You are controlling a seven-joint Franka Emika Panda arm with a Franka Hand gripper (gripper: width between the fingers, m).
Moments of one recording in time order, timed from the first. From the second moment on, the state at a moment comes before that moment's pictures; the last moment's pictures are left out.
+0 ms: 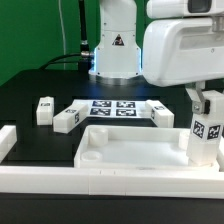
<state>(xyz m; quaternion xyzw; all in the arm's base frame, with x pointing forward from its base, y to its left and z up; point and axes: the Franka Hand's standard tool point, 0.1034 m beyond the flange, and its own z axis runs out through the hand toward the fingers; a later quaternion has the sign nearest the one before) 0.645 0.093 0.113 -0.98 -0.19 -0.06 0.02</state>
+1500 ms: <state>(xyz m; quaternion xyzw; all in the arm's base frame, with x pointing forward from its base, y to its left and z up) 0.642 0.091 0.111 -0.93 0.35 -0.04 0.06</state>
